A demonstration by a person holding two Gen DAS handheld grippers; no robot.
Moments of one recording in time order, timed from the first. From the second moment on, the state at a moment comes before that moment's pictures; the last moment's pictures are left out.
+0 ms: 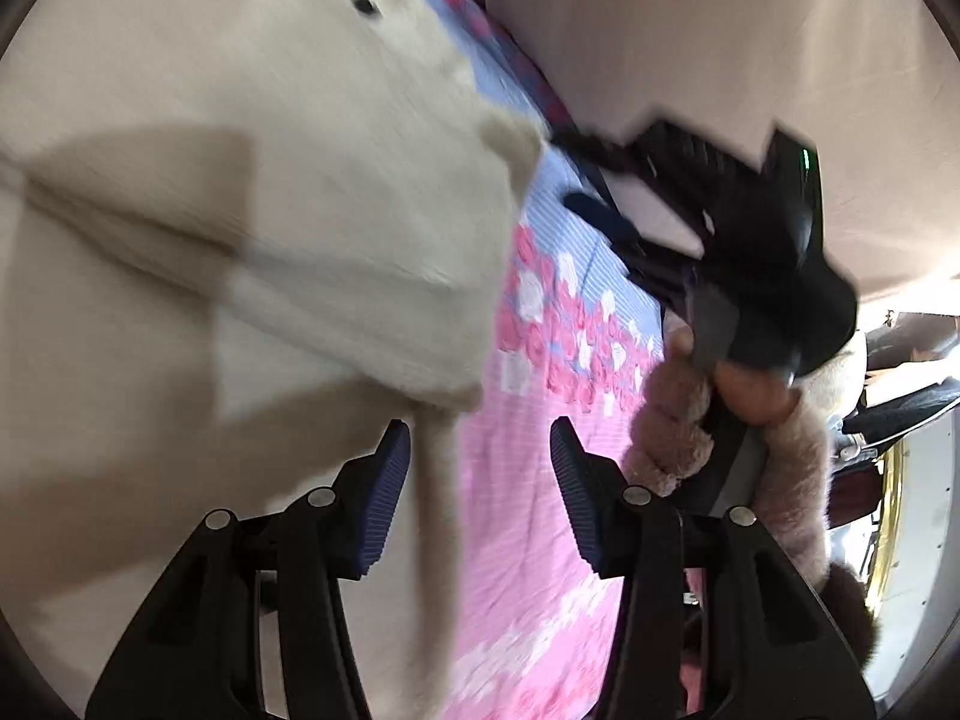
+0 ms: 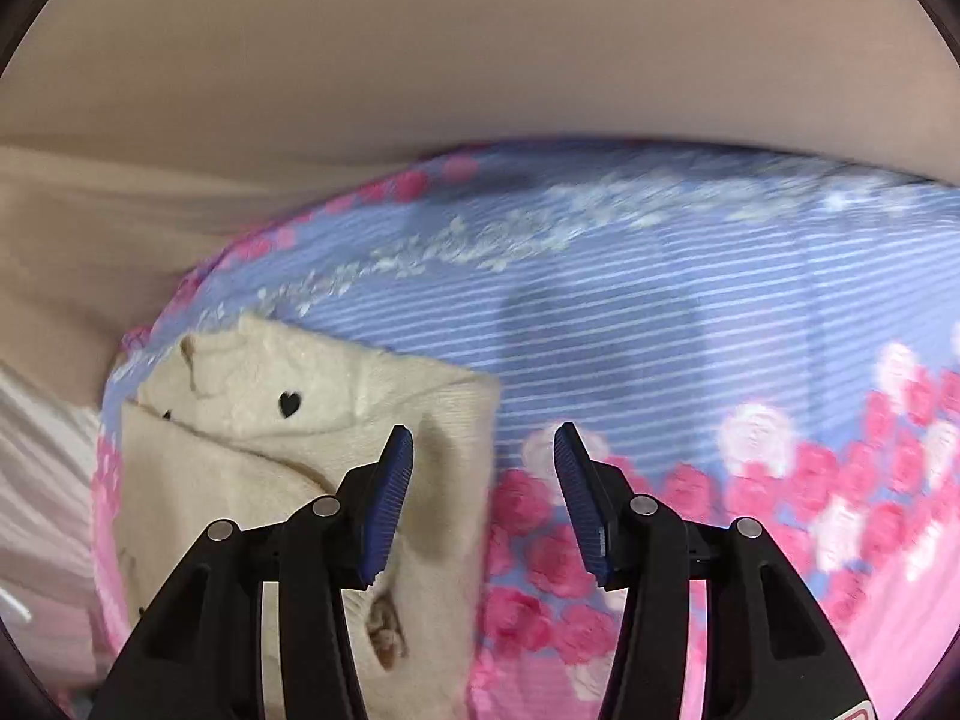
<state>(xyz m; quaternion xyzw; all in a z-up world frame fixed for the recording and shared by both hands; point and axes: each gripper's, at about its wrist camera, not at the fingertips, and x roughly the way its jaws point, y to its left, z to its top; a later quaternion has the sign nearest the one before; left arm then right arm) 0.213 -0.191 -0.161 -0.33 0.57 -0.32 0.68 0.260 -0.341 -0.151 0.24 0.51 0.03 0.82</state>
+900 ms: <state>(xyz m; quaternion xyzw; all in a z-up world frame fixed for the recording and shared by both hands) 0.226 0.179 -0.132 -0.48 0.40 -0.03 0.78 0.316 -0.049 -0.073 0.09 0.48 0.26 0.83</state>
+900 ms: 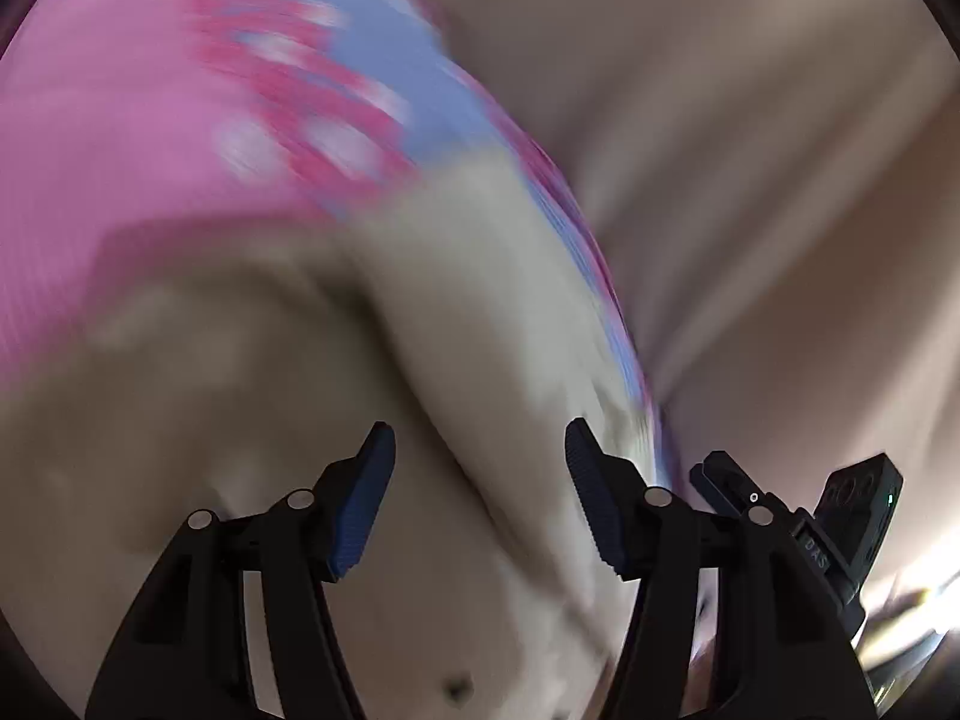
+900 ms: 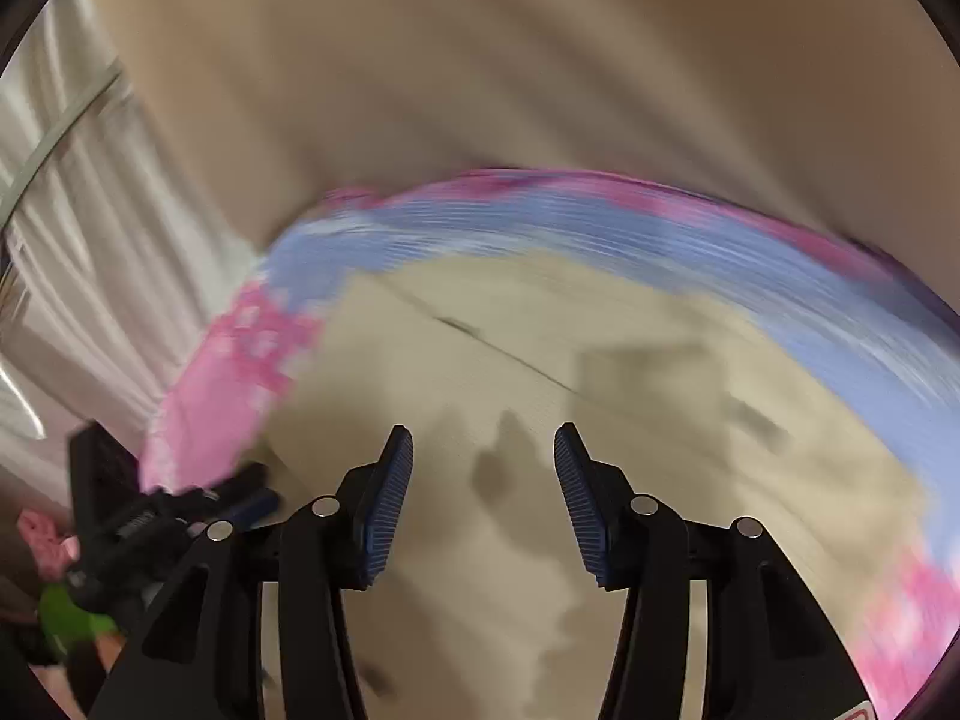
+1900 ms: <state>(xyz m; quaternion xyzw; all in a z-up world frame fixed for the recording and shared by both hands) 0.077 0.296 -0.118 -0.24 0.49 -0.01 0.84 0.044 -0.192 -0.092 0.14 0.50 -0.03 0.85</state>
